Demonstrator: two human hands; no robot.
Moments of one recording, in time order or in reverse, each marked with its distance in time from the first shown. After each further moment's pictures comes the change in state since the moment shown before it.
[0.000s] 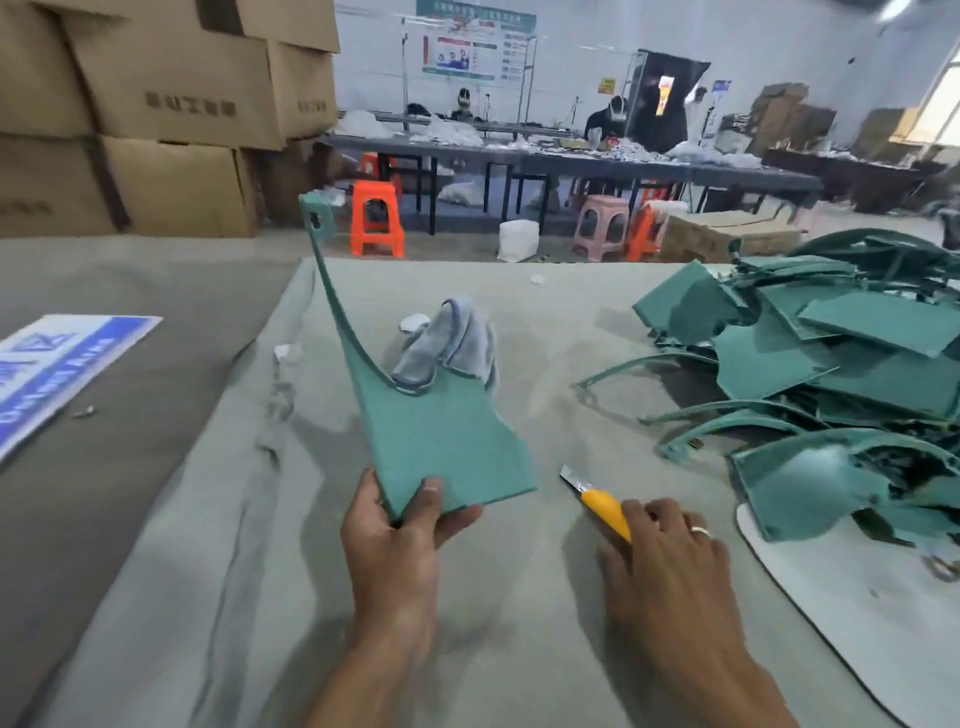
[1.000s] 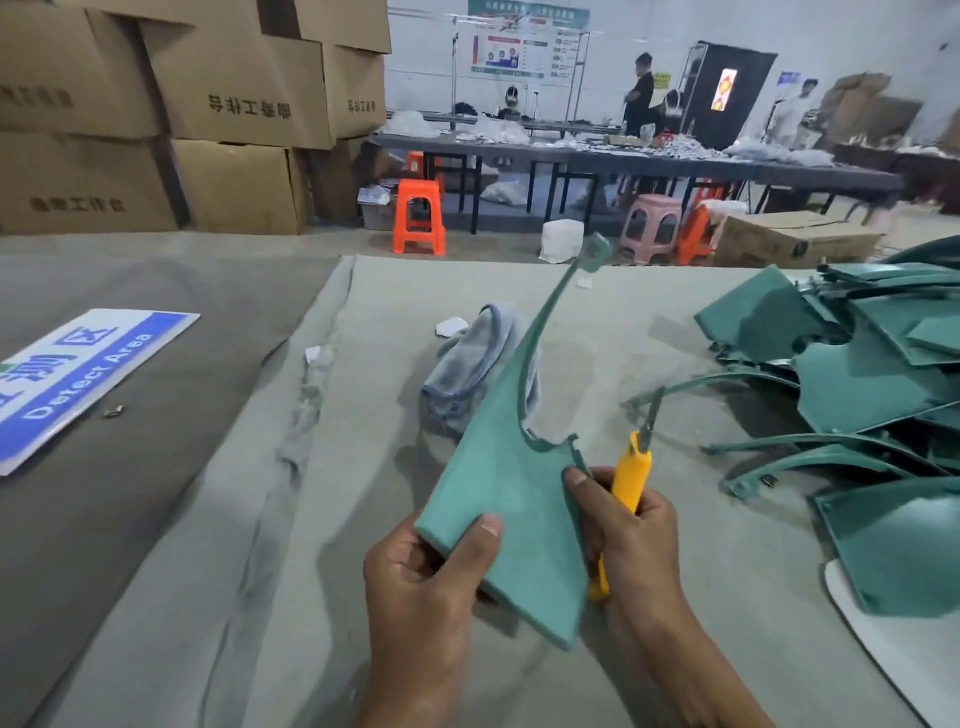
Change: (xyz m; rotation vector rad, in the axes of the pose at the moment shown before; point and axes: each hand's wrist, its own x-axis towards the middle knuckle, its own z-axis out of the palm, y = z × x) left_hand 0.001 0.006 -0.001 0.091 -0.057 0.077; right_hand 0.063 -0.081 0.020 1.757 -0.112 0.161
